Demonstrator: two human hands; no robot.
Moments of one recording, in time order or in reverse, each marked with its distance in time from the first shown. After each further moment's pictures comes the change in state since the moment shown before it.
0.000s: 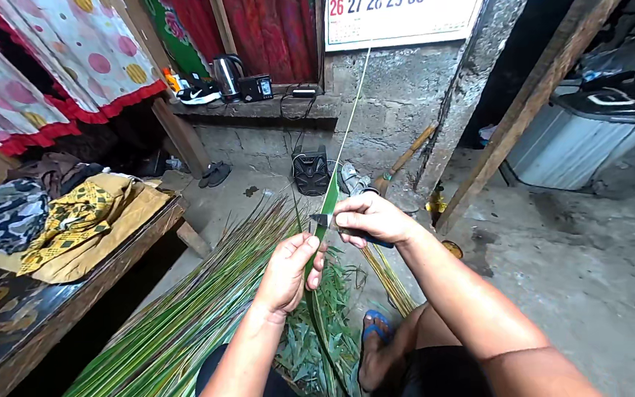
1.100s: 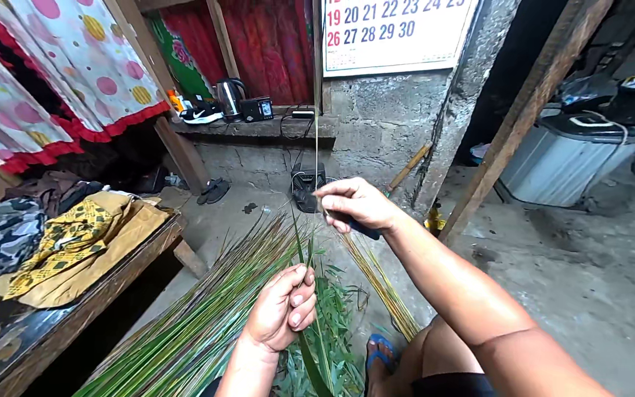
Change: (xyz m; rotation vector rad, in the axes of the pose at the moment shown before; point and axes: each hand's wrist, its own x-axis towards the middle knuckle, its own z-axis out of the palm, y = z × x) left_hand -0.012 0.004 -0.028 -0.501 -0.245 -0.196; right_hand 0.056 -0.026 -0.013 -0.047 0.037 -0.088
